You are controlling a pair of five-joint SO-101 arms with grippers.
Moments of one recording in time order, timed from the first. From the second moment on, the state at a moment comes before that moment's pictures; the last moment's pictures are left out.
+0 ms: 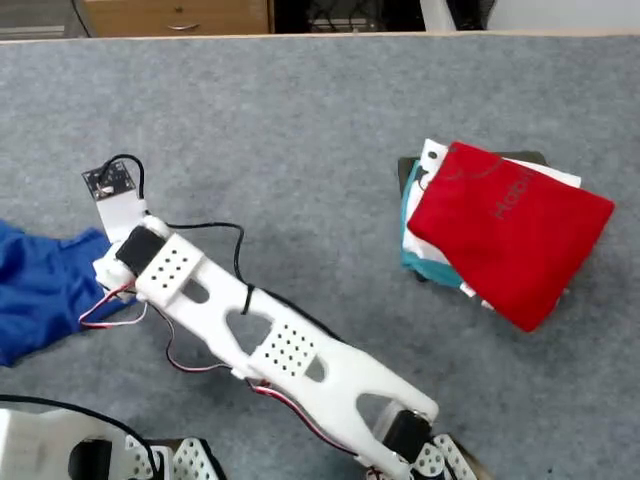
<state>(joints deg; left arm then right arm) -95.4 3.1 -10.2 87.1 -8.0 -58.5 77.2 -84.9 86.9 -31.3</state>
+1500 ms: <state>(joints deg) -16.4 36.6 -47.4 87.1 29.3 -18.1 18.3 14.3 81.5 15.9</state>
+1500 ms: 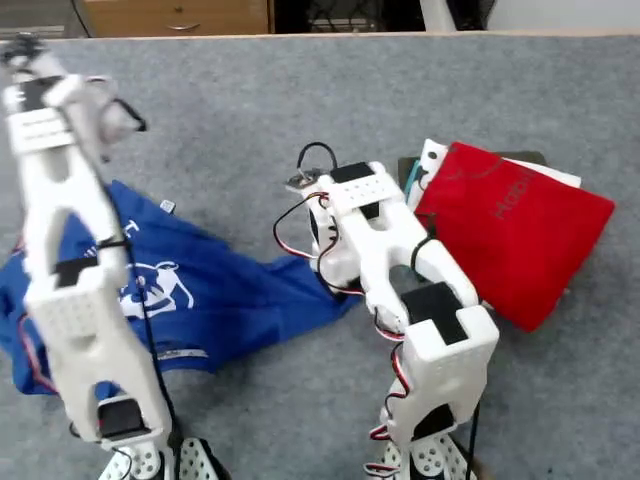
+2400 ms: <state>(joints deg) -22.4 70.2 -78.0 99.2 38.0 -18.1 21.4 14.3 78.0 11.8</state>
